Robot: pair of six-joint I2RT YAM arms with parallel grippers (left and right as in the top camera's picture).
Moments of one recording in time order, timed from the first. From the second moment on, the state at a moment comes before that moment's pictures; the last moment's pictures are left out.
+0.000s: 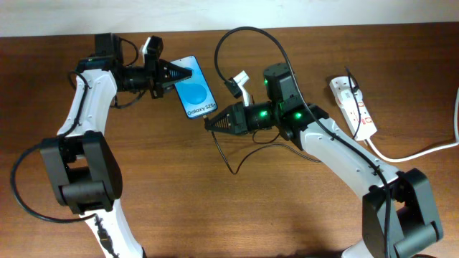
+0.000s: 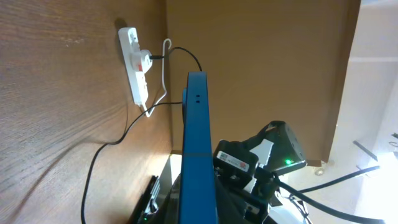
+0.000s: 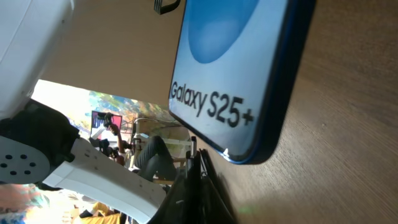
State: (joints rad) left arm 0.08 2.12 1.76 -0.89 1.47 -0.28; right arm 0.43 1.72 1.18 -0.08 -1.12 0.66
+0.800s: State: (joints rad) left arm 0.09 2.12 1.76 -0.73 1.52 -0.42; right arm 0.41 1.72 1.18 0.04 -1.23 0.76
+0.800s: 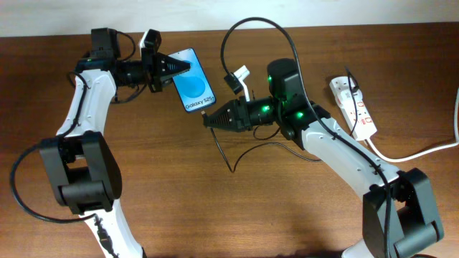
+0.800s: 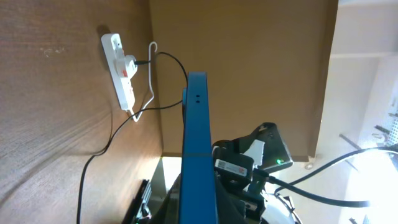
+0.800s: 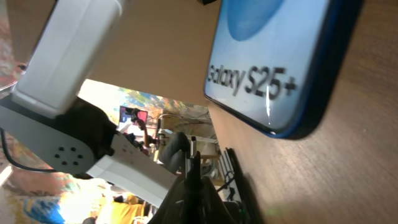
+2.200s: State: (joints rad) left arm 0.08 2.12 1.76 -0.67 1.52 -0.42; right arm 0.39 1.80 1.17 0.17 -1.23 0.70
